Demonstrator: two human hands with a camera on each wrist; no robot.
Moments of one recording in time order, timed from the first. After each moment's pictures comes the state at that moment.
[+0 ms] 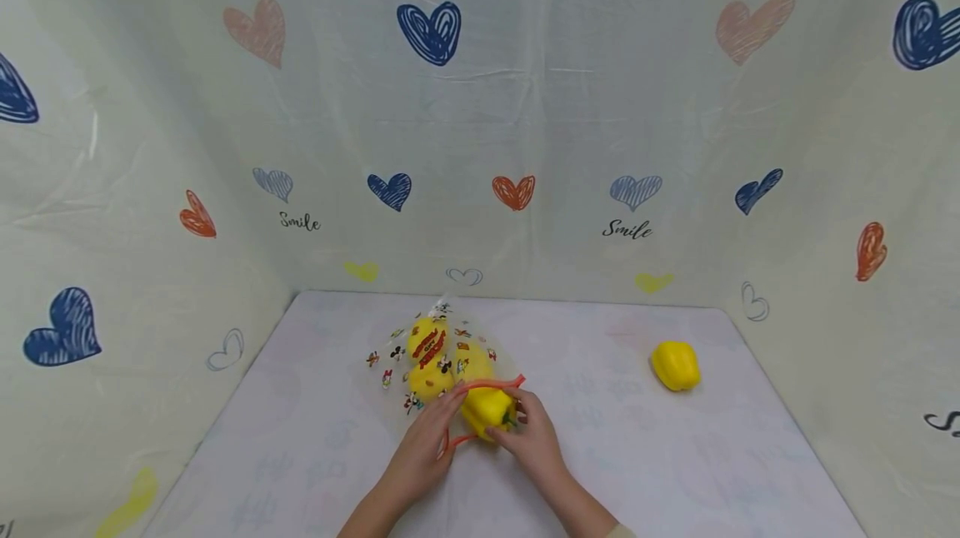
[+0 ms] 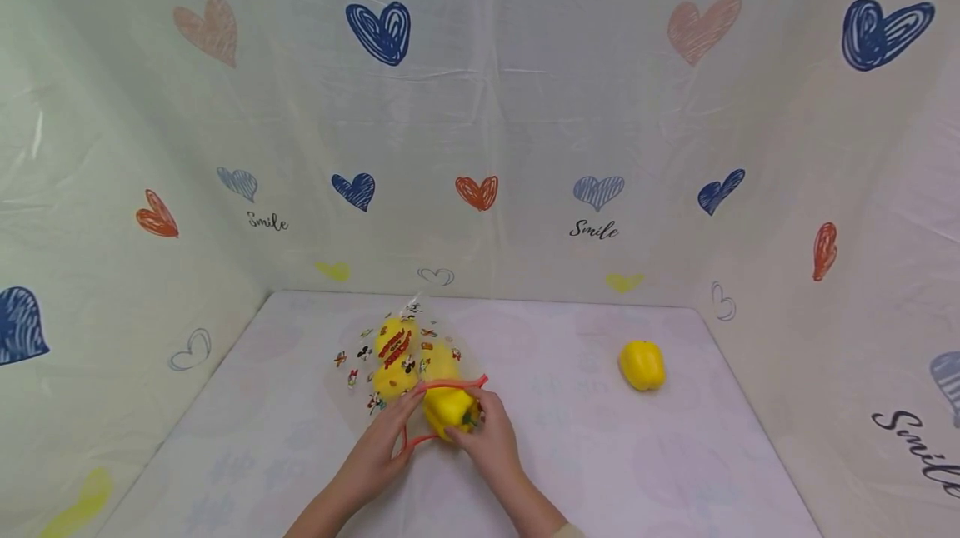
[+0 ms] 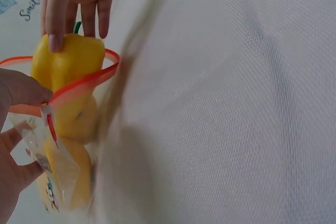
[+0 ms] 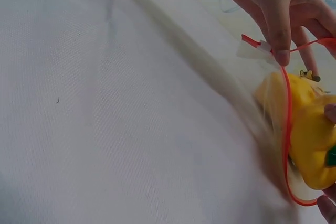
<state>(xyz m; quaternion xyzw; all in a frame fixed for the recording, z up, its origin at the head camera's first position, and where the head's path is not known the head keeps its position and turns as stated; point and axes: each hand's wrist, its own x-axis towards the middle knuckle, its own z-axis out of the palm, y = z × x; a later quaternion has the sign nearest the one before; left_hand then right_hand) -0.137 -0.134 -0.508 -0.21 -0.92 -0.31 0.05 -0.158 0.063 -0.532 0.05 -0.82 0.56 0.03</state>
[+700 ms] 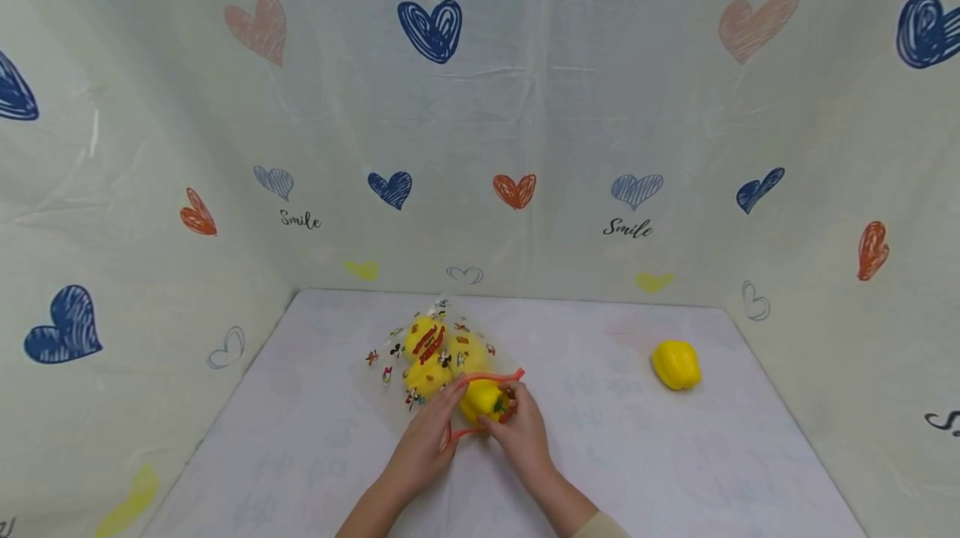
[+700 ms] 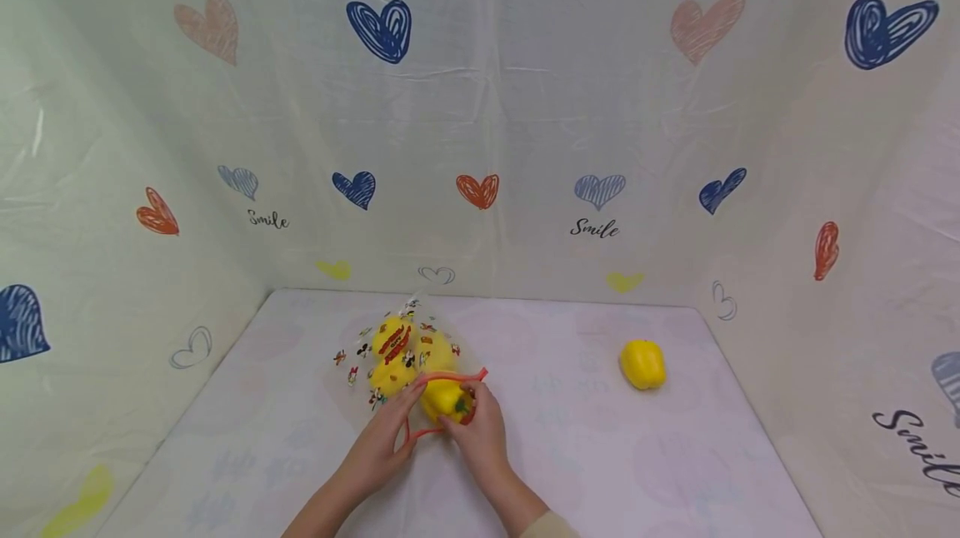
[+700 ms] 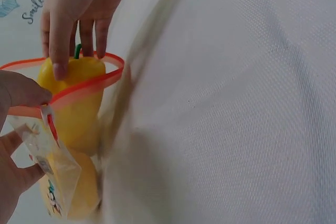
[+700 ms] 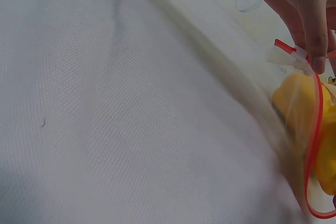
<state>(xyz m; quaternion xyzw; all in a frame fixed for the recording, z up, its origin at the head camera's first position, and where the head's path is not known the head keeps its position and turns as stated) -0.140 -0.132 -0.505 -0.21 -0.92 -0.32 0.07 -0.167 0.043 -0.536 0.01 -0.83 0.56 0.06</state>
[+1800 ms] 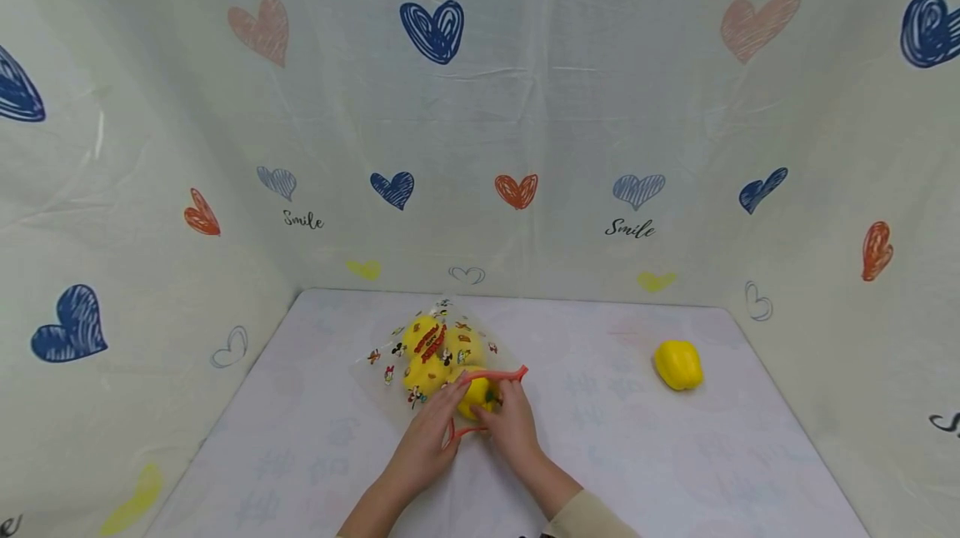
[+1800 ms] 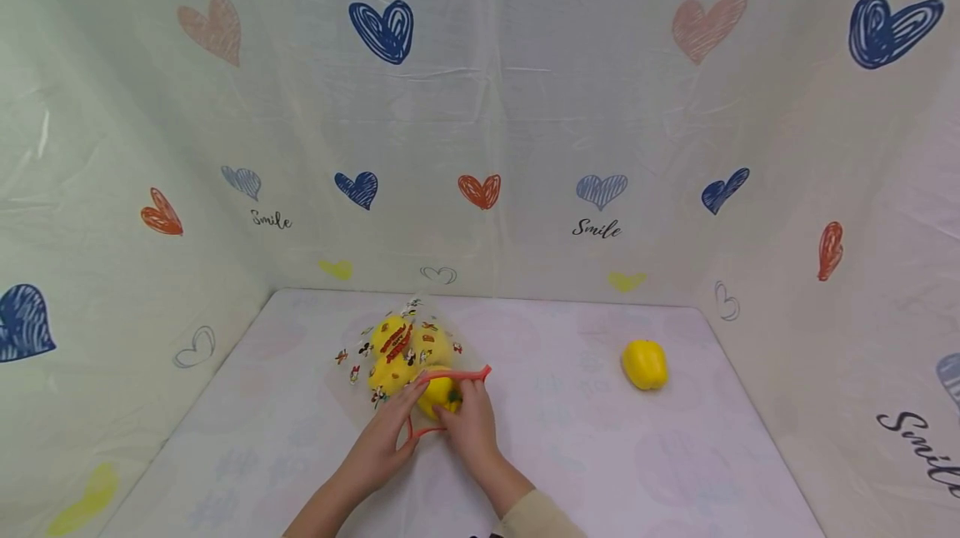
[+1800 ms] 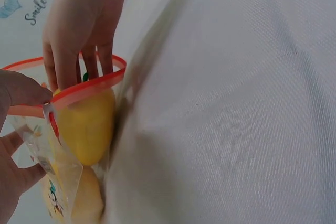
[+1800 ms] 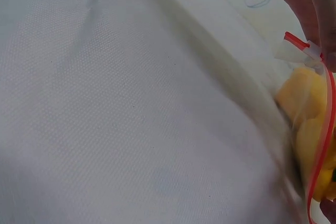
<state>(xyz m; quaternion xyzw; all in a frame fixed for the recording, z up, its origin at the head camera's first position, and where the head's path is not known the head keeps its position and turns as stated) -0.141 -0.132 -0.501 -0.21 -0.93 -0.31 0.06 -0.183 0.028 -0.535 0.04 -0.86 0.52 0.04</state>
